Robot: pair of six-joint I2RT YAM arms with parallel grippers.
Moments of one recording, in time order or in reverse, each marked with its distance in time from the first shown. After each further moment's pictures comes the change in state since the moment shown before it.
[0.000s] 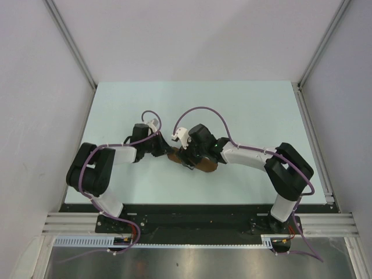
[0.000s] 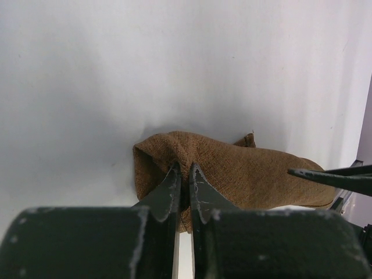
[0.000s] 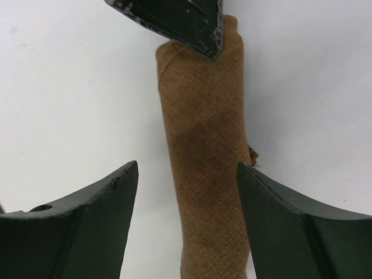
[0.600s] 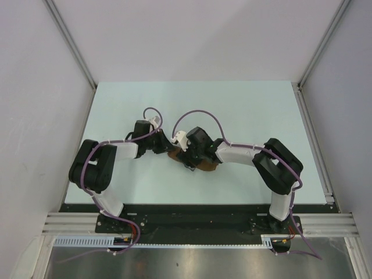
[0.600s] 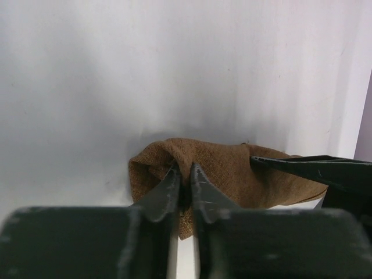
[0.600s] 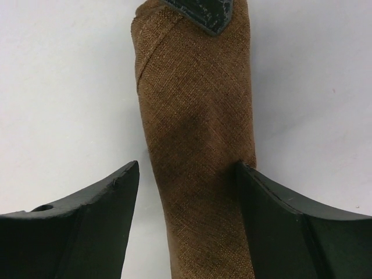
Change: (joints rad) left arm 0.000 0.043 0.072 -0.049 0.010 0.001; right arm -0.011 0.116 0.010 0.018 0.053 -0.032
